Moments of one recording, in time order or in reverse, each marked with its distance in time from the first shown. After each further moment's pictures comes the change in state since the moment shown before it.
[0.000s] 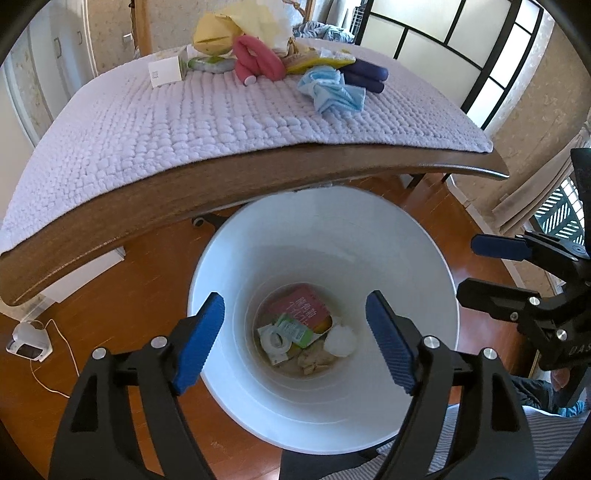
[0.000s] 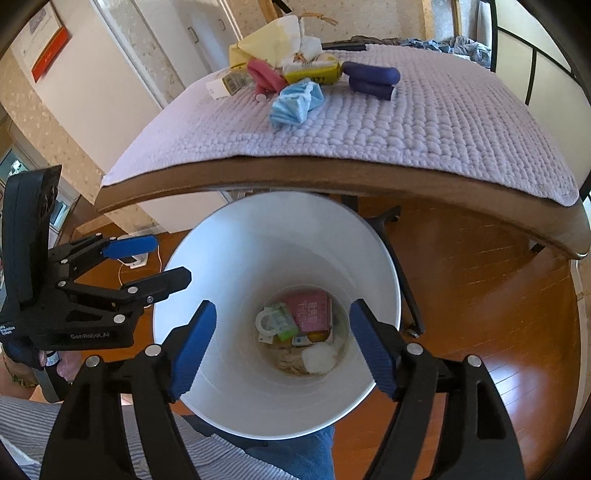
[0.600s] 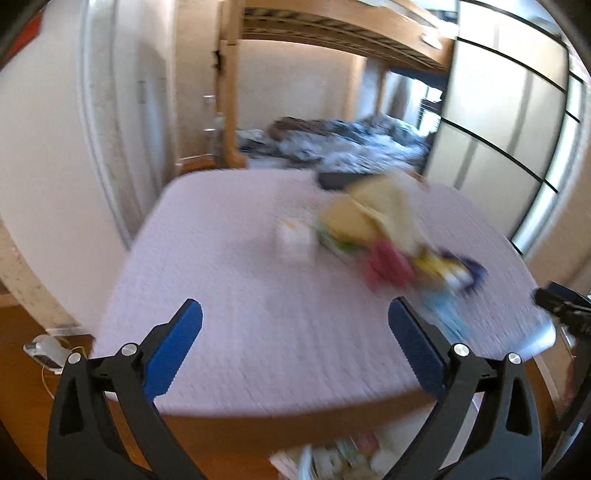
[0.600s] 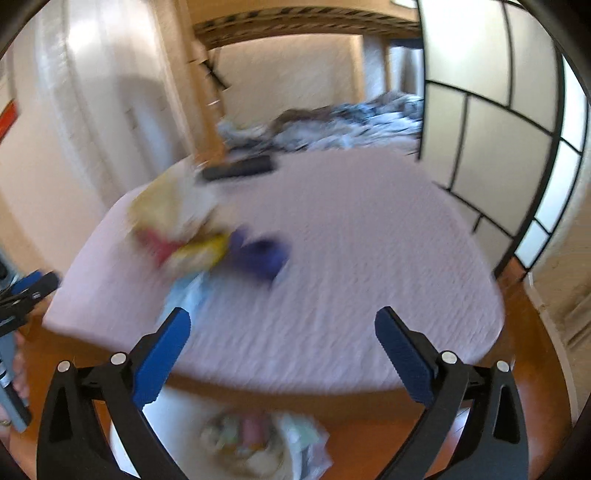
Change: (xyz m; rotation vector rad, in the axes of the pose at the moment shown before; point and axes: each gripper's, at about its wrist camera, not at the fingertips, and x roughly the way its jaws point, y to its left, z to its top) left arm -0.059 0.102 0.127 -0.194 -0.358 0.232; right arm -0.035 -0.089 0.141 0.146 -0.333 -0.259
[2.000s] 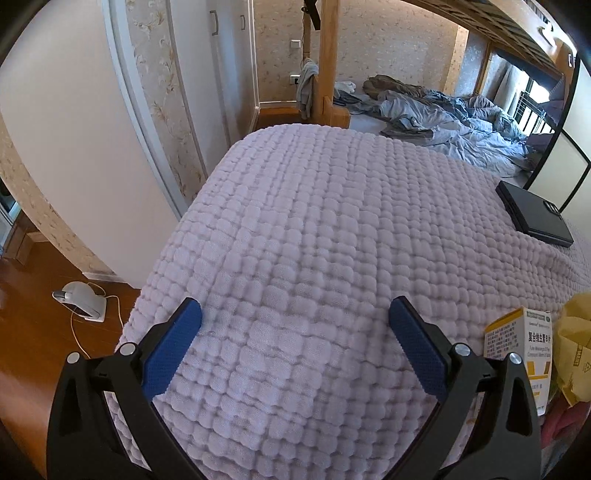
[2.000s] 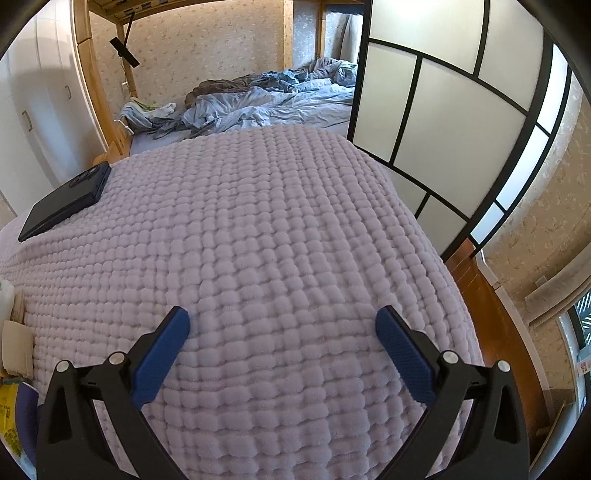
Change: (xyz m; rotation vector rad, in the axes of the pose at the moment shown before) left arm 0.166 0.097 0.058 -0.179 0.206 0.258; right arm 0.170 -0.083 0.076 0.063 0.148 -0.256
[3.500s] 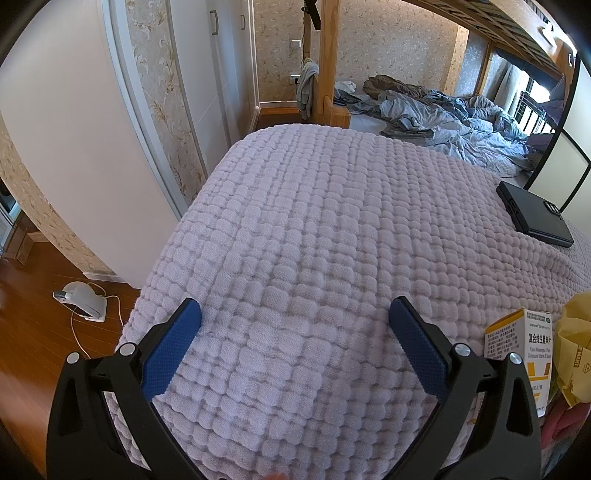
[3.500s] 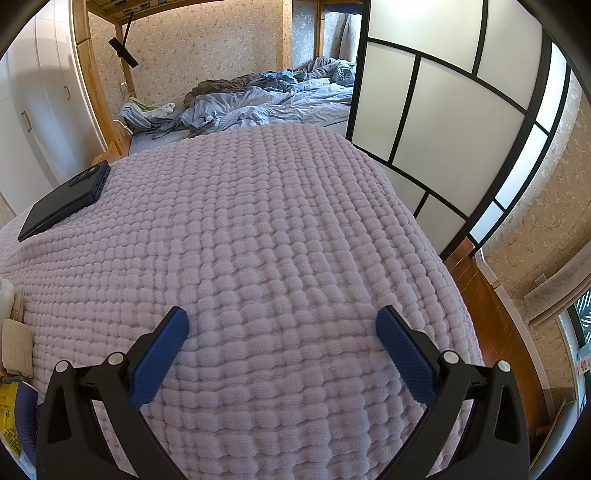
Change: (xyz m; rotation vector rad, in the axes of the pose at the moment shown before) left arm 0.001 0.000 0.001 0.001 0.000 0.001; right arm 0.000 -0.002 0.001 0.001 0.001 -0.004
